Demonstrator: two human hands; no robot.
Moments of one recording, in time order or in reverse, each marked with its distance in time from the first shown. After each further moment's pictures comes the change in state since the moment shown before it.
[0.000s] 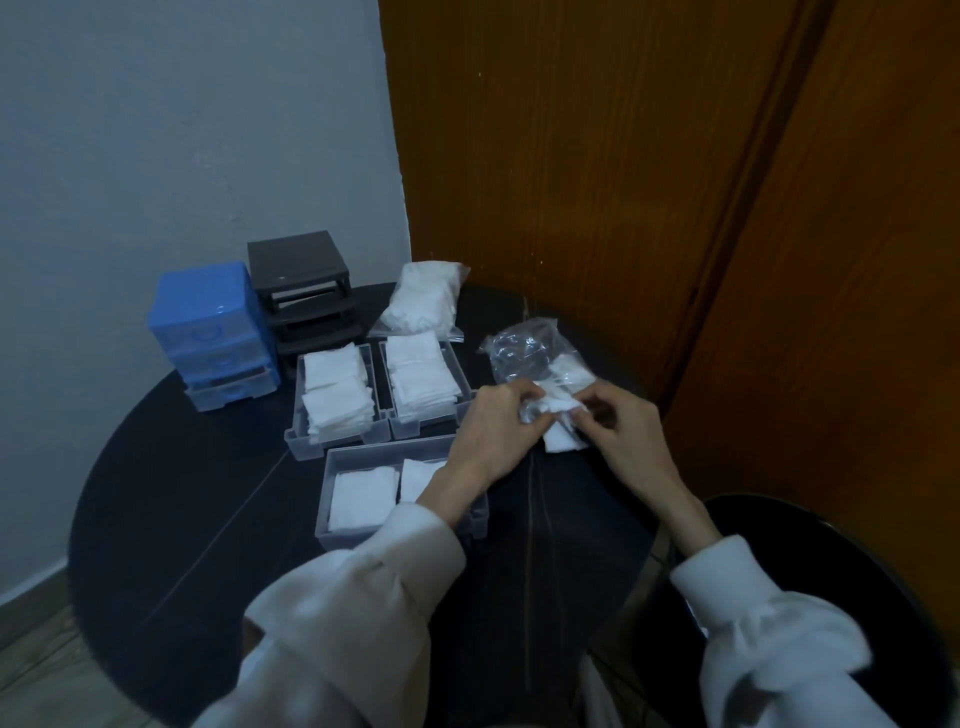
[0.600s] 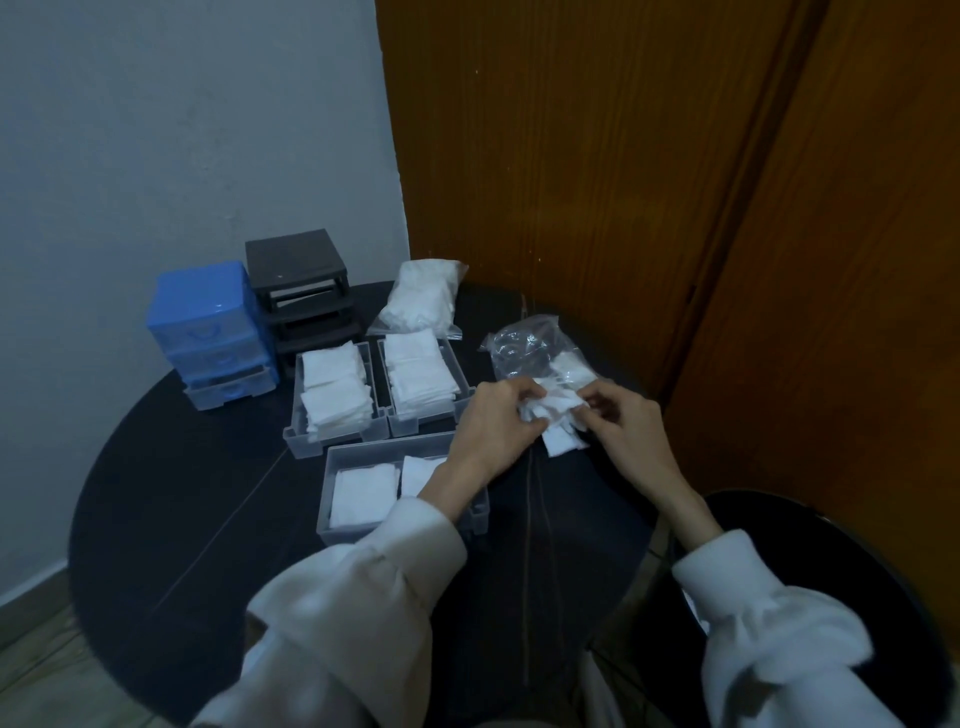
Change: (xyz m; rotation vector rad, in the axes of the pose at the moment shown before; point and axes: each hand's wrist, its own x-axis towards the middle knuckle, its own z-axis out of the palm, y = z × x) left_hand 0.003 -0.001 0.000 0.047 -0.047 -0.010; right_hand -0.003 -0.002 -0.003 0.091 0.004 0.100
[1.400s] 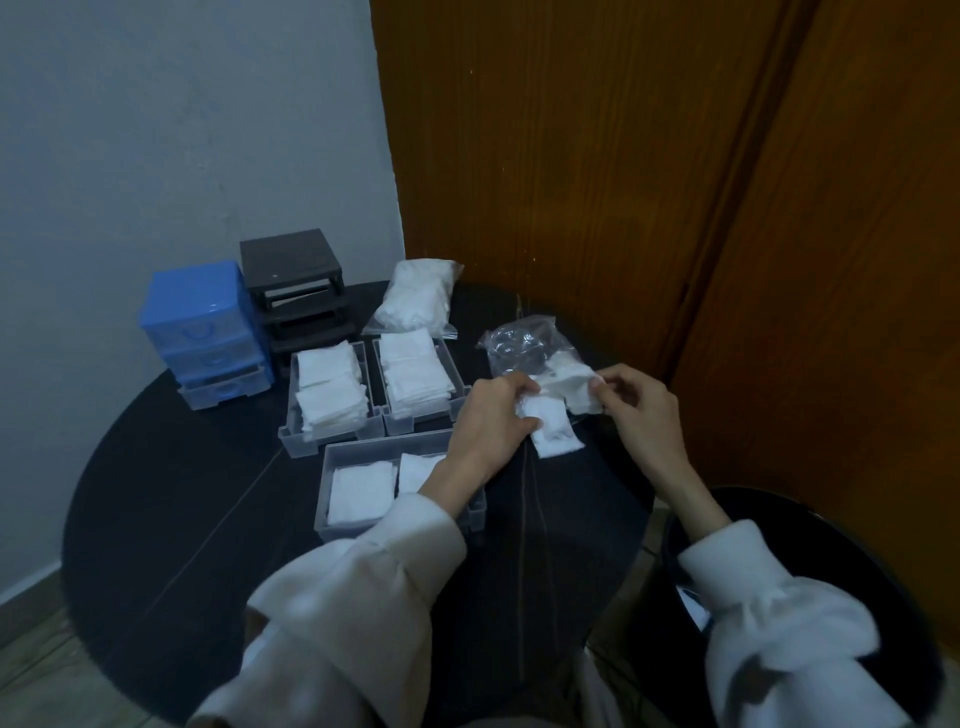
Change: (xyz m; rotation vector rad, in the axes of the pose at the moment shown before) left_hand 0.000 0.002 0.002 0.027 0.018 -0.026; right_hand 0.001 -0.005 -0.013 0.073 0.148 0.033
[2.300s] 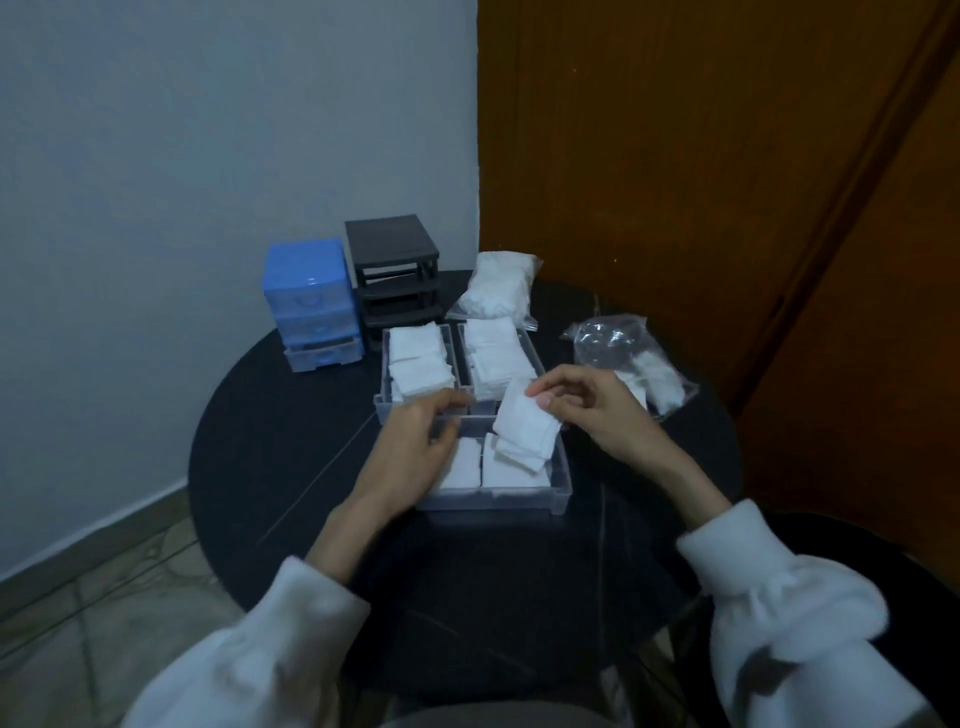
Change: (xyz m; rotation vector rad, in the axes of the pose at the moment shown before) left_hand -0.092 -0.077 -0.102 -0.009 0.149 -0.036; right_hand -0.008 -0.071 0.070 0.181 -0.629 -0.091
